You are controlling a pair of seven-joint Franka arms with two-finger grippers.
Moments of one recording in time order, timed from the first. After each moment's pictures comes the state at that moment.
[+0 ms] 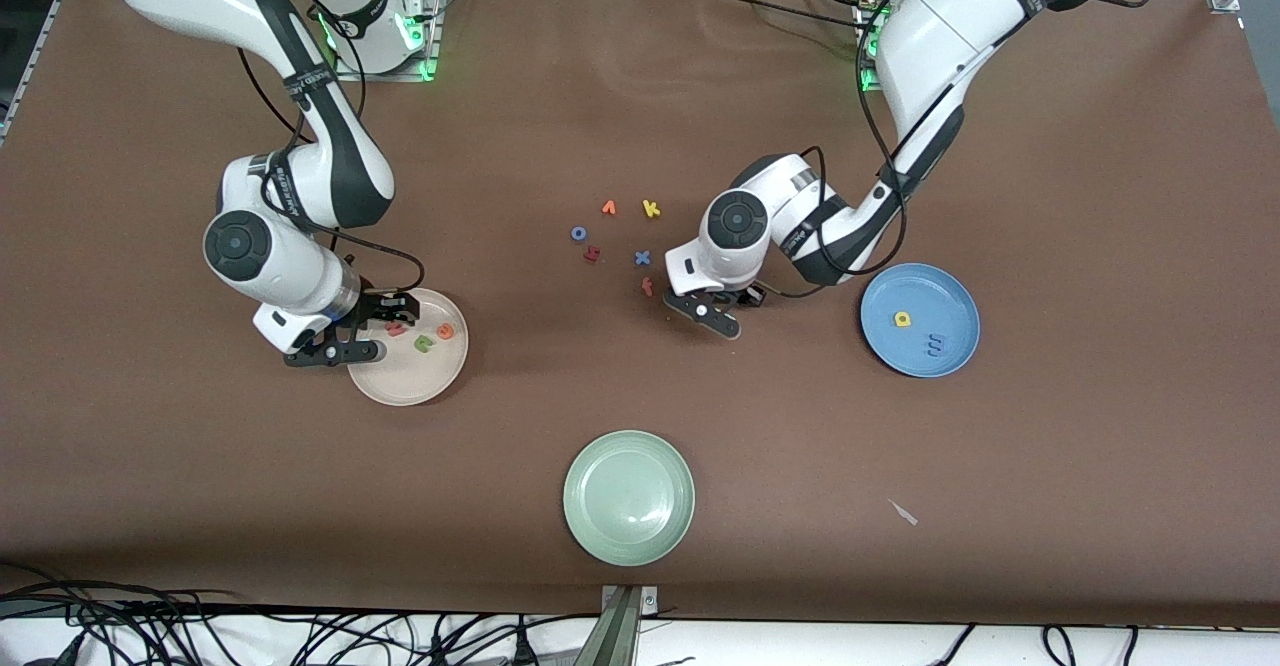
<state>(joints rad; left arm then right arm) -0.20 0.74 -0.47 -1.71 0.38 2.22 -0.30 0.17 0.41 0.05 -1.91 0.02 2.29 0.11</state>
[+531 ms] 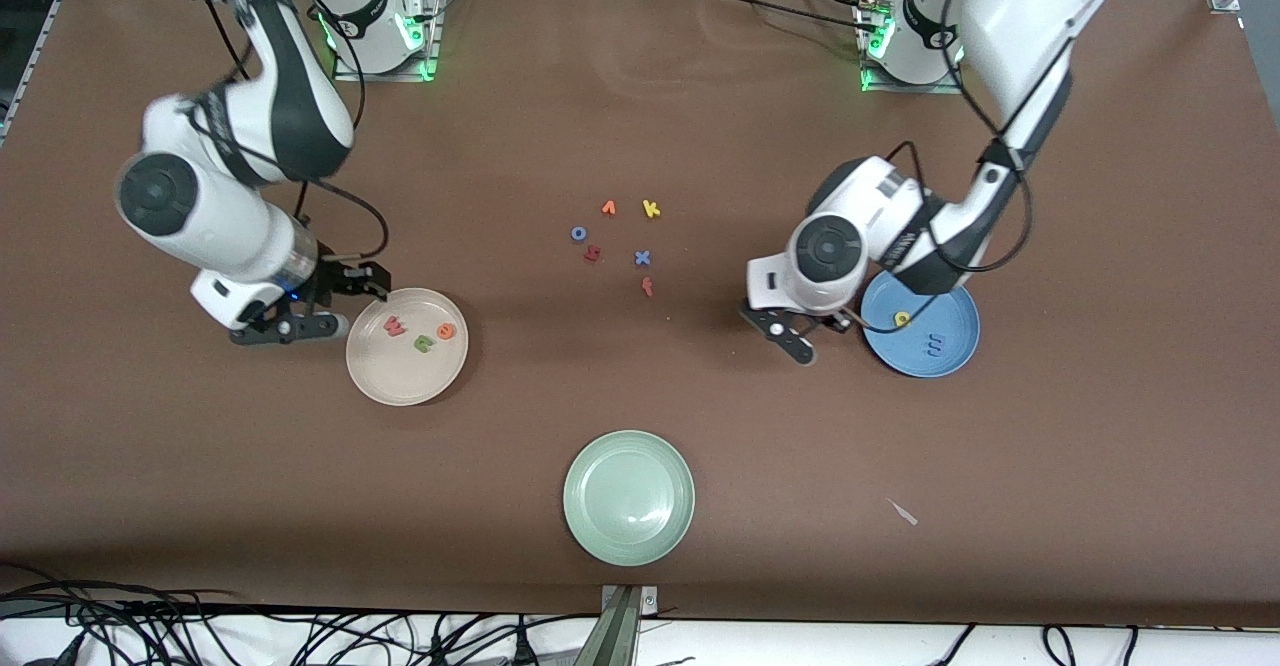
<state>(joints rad) -0.01 0.59 -0.47 -1.70 0.38 1.95 0.17 0.17 0.22 0.05 -1.80 0.02 1.97 0.10</state>
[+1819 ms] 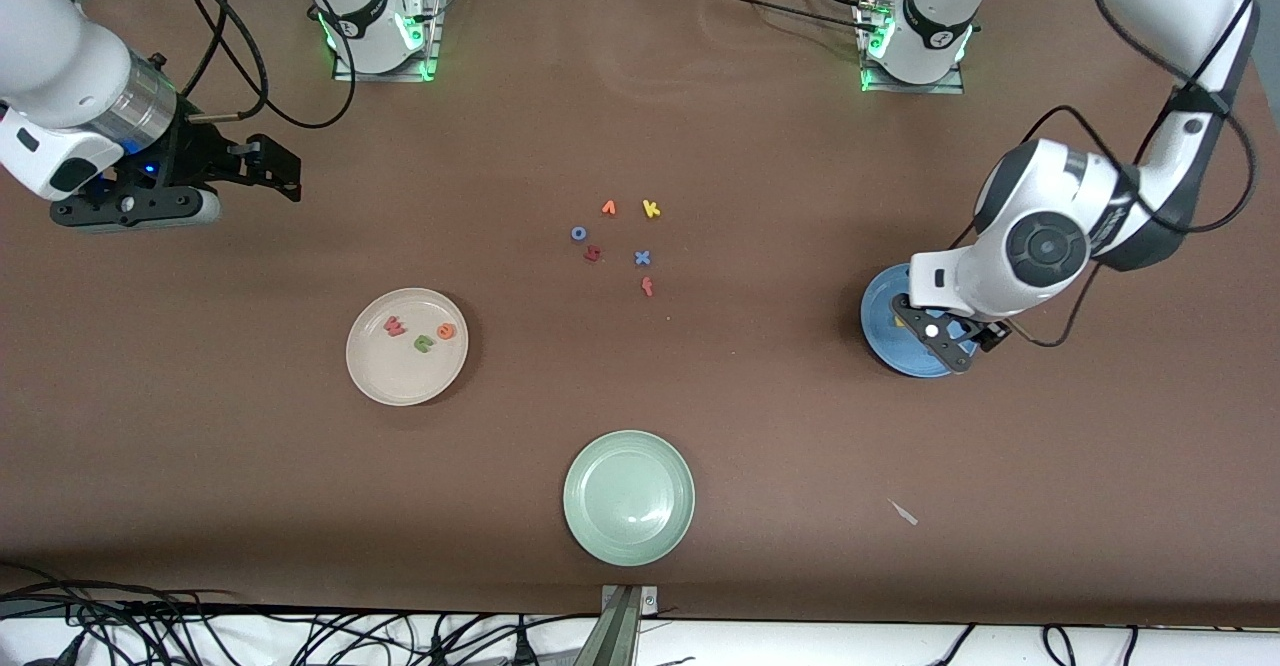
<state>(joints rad) 0.33 0.39 -0.59 -1.78 0.37 1.94 0.44 0.17 0.04 0.02 -1.62 0.02 1.60 0.10</state>
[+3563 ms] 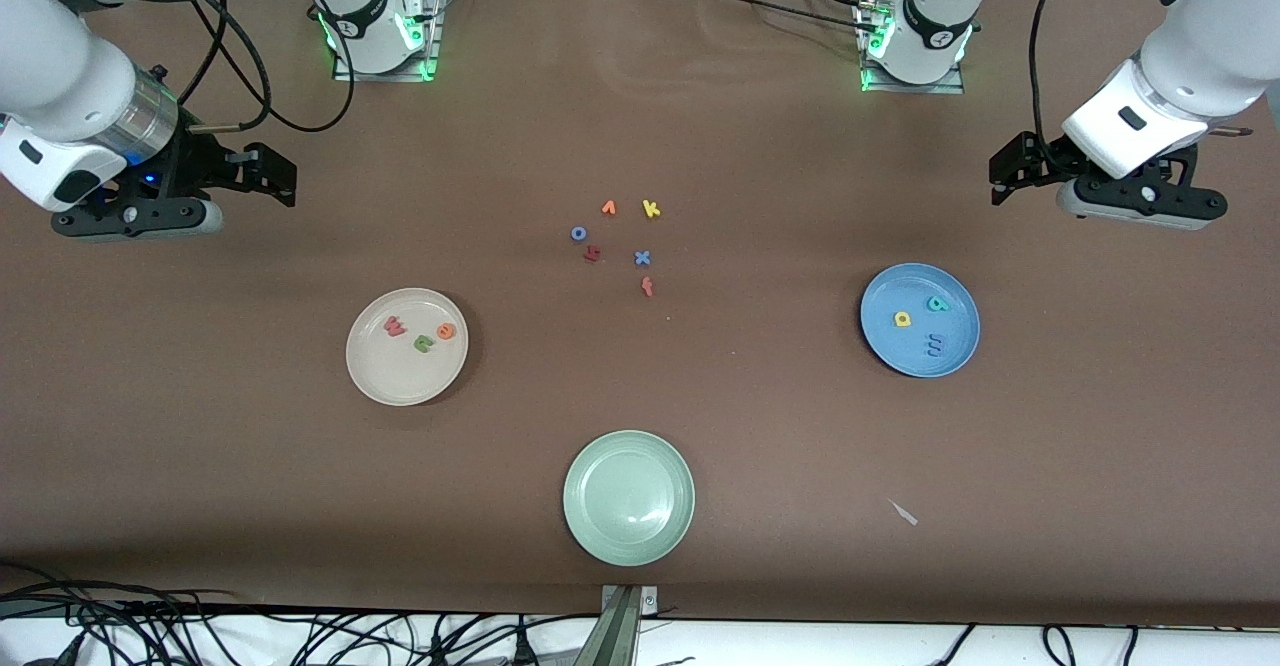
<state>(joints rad) -0.08 -0.07 -0.06 -1.80 0.00 1.73 0.02 0.17 0.07 0.02 -1.61 -0.01 1.59 0.09</state>
